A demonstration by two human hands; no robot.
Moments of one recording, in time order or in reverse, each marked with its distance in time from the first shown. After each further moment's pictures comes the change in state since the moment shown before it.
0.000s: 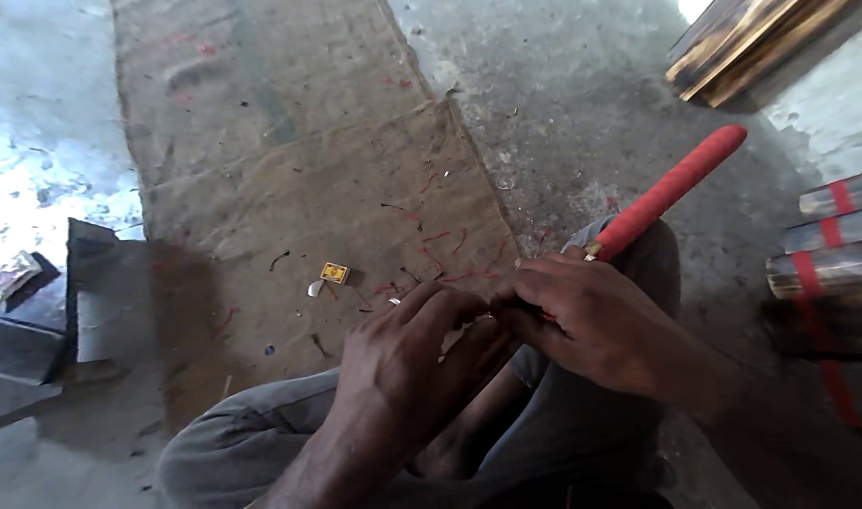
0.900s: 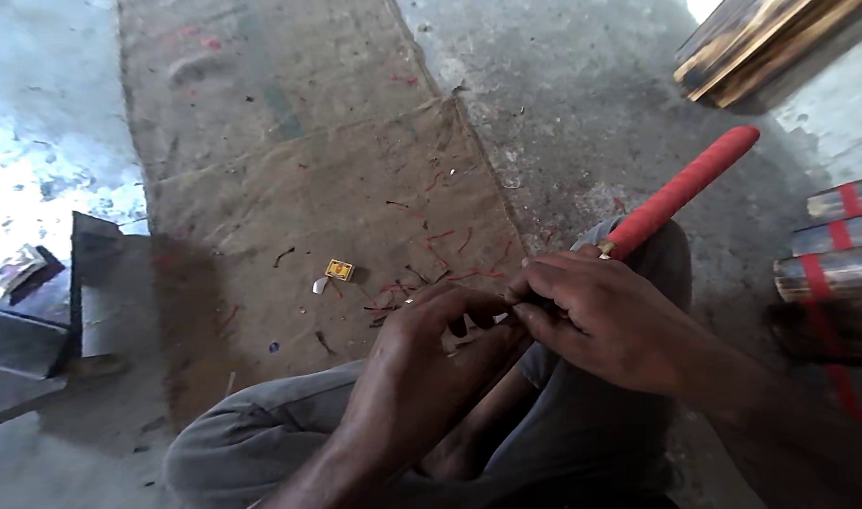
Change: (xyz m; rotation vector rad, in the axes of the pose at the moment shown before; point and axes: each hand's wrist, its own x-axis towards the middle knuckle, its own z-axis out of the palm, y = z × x) left_hand 0.003 0.003 -0.004 -0.381 -0.144 -0.239; right_hand 0.003 -0.003 -0.003 0.015 -0.044 0.053
